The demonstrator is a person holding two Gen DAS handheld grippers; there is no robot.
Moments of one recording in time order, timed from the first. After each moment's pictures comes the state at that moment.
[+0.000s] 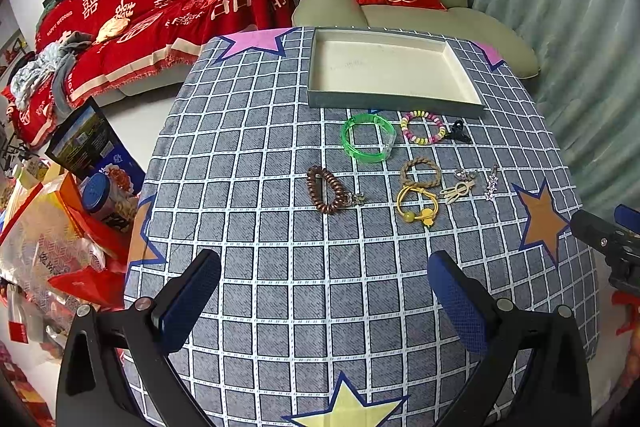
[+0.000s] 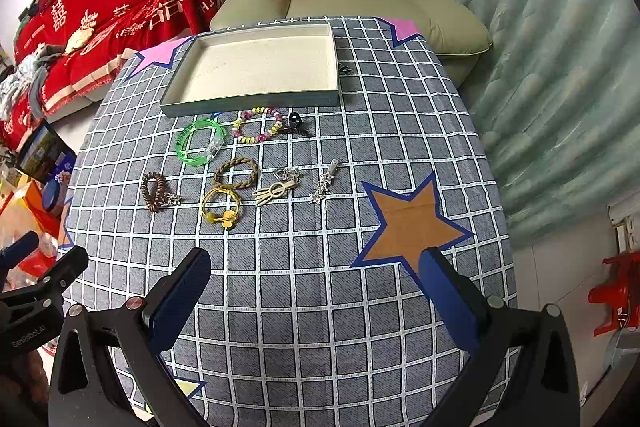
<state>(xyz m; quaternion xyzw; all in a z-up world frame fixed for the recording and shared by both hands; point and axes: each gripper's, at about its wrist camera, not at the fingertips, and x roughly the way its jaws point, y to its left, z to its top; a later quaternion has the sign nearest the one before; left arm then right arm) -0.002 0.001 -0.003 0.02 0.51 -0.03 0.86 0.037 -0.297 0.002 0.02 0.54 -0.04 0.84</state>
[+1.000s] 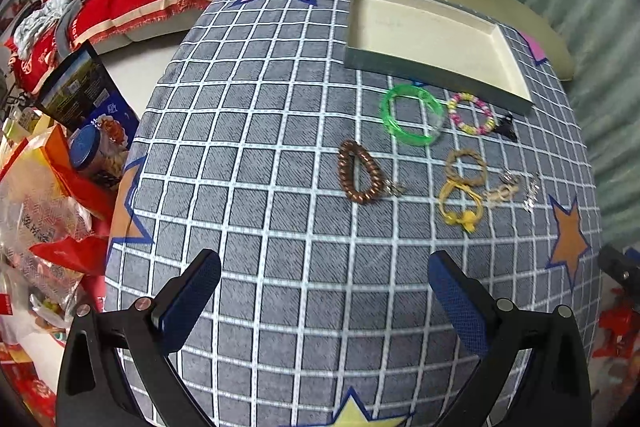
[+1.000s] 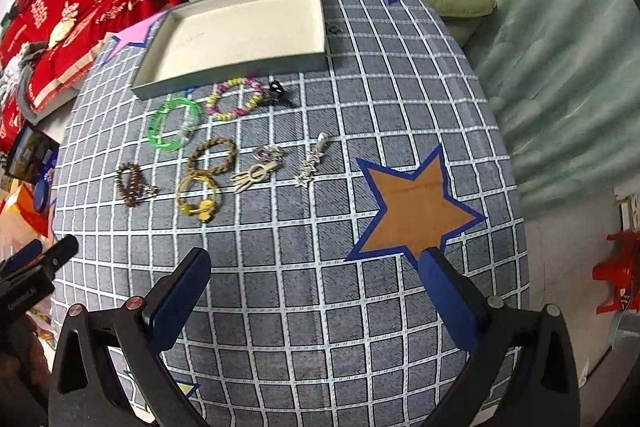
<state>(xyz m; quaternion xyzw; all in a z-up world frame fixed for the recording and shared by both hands) 0.050 0.027 -0.051 -0.03 0.58 0.00 0.81 0.075 -0.323 -0.042 0.05 0.61 -0.05 0.79</state>
